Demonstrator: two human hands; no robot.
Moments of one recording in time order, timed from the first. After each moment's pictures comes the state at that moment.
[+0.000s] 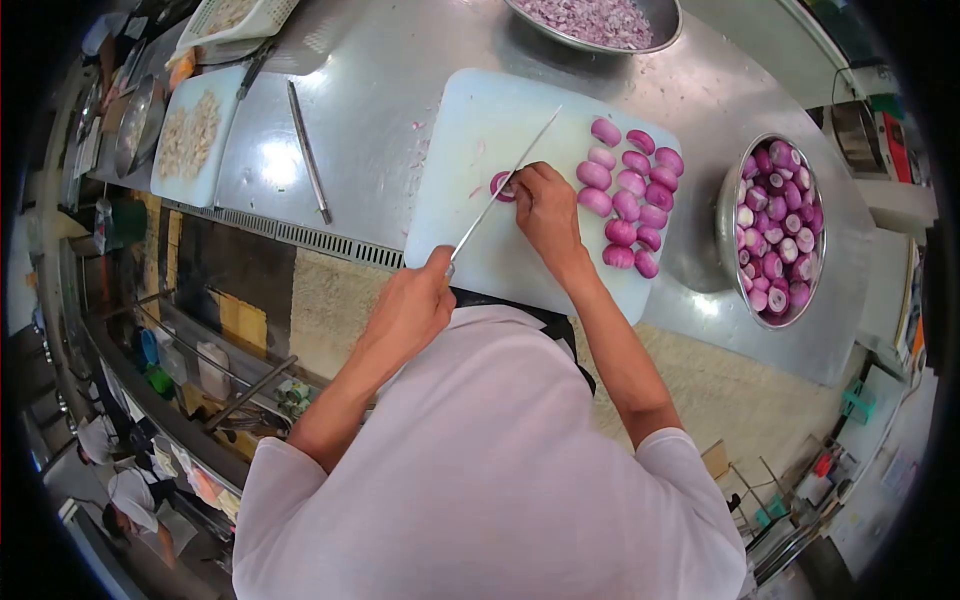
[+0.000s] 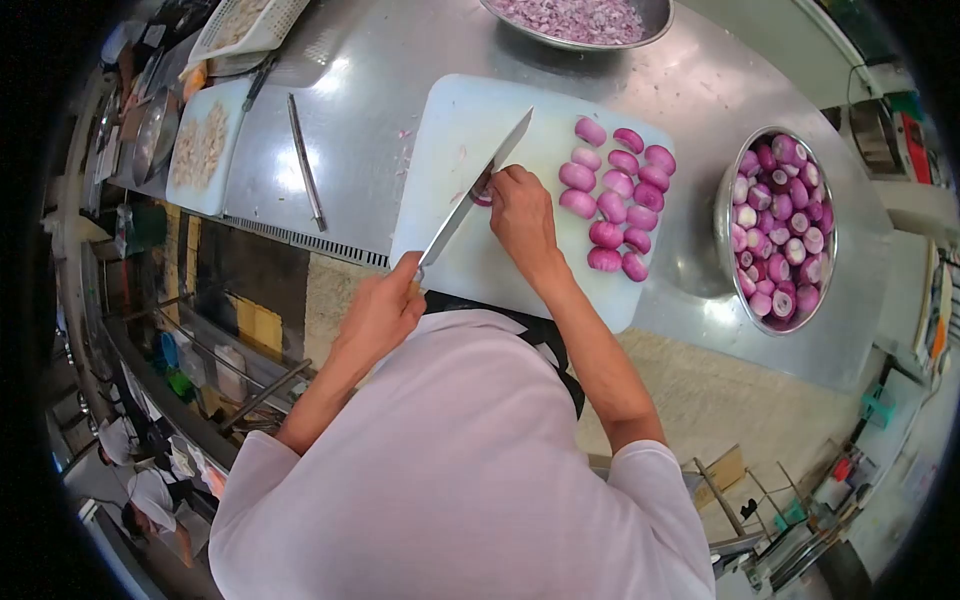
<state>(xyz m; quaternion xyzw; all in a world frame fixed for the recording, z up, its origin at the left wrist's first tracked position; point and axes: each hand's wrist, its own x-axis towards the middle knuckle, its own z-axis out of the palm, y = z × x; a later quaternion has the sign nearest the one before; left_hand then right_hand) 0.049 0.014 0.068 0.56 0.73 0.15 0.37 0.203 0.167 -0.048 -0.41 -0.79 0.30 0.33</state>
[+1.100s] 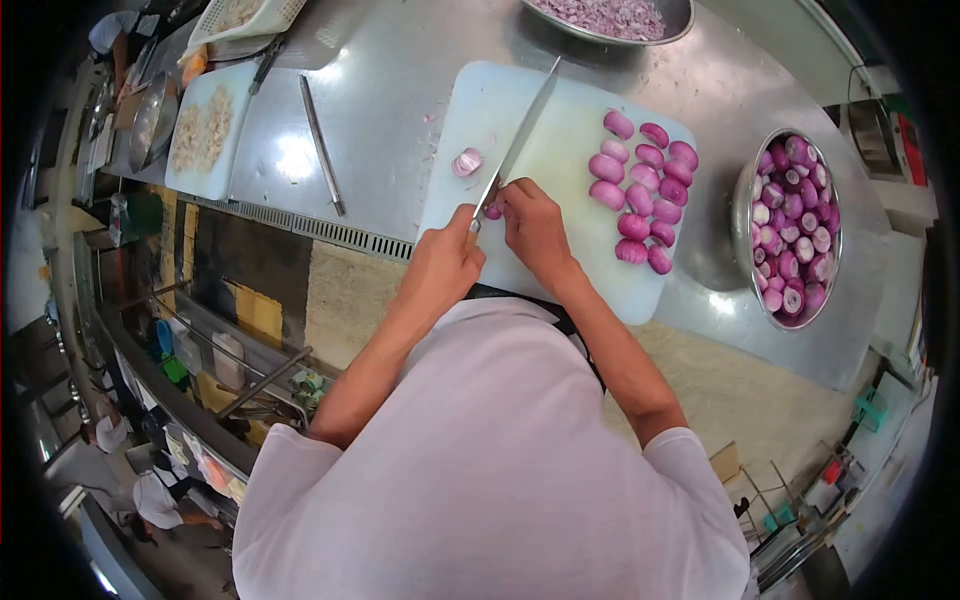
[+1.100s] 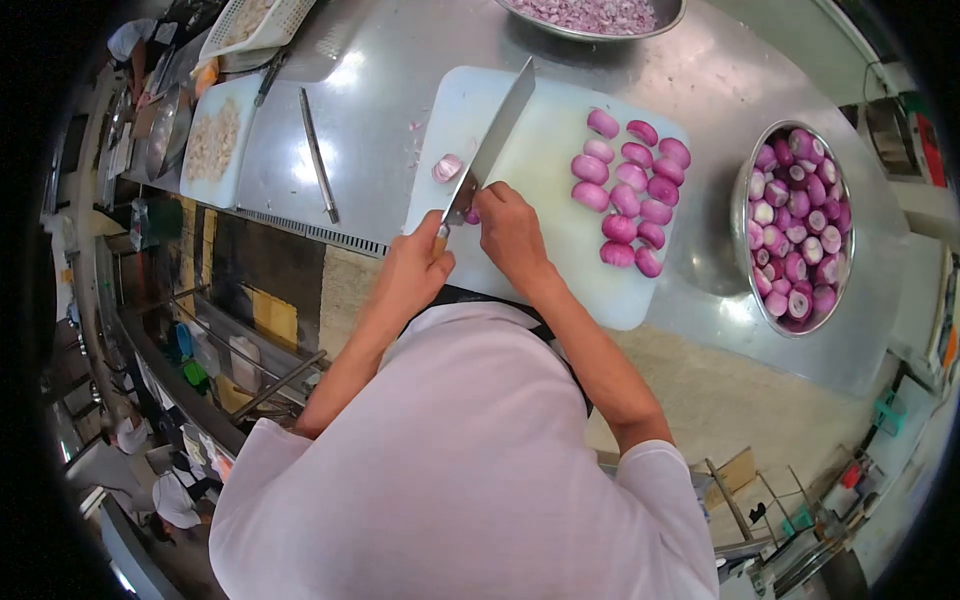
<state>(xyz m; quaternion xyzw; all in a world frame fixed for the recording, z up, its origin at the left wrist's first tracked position) 0.058 0.049 0.037 0.50 0.75 0.21 0.37 0.189 0.133 -0.058 -0.37 -0.78 0.36 0.35</state>
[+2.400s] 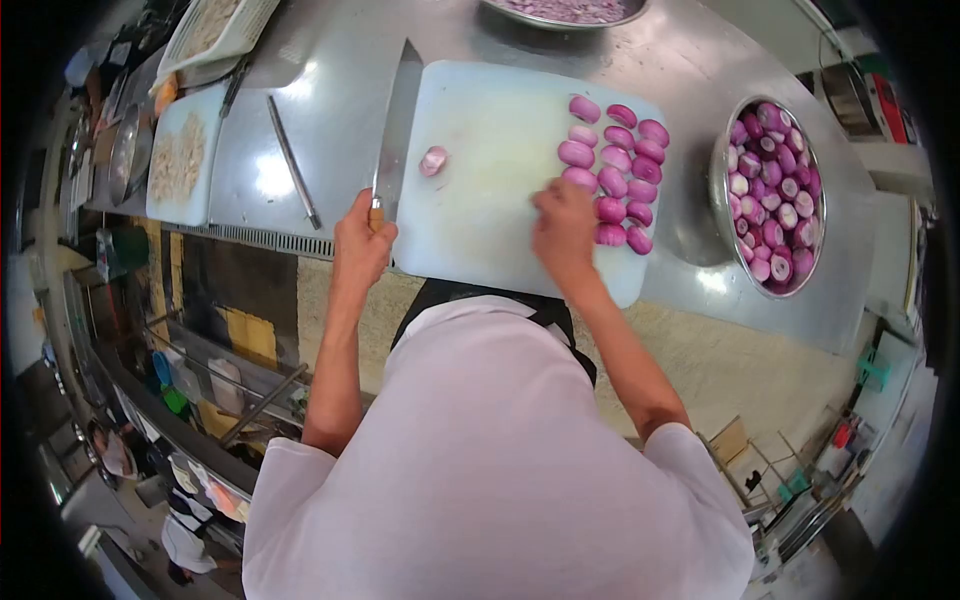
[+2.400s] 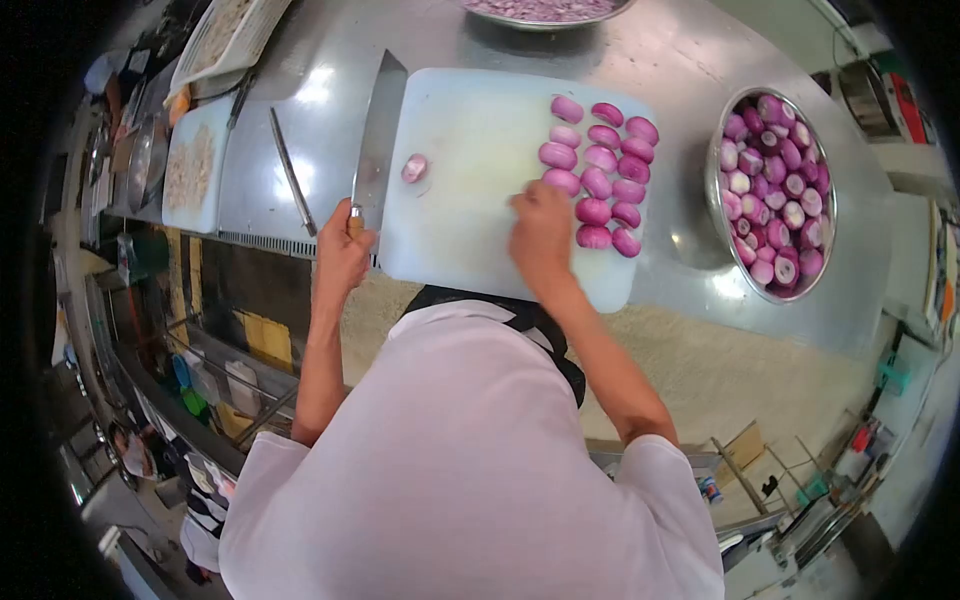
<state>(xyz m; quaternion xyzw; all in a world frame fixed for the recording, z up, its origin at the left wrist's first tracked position) -0.010 0.045 0.000 0.37 0.78 0.33 0.38 0.253 0.130 -0.060 -0.48 -0.81 0.16 0.31</state>
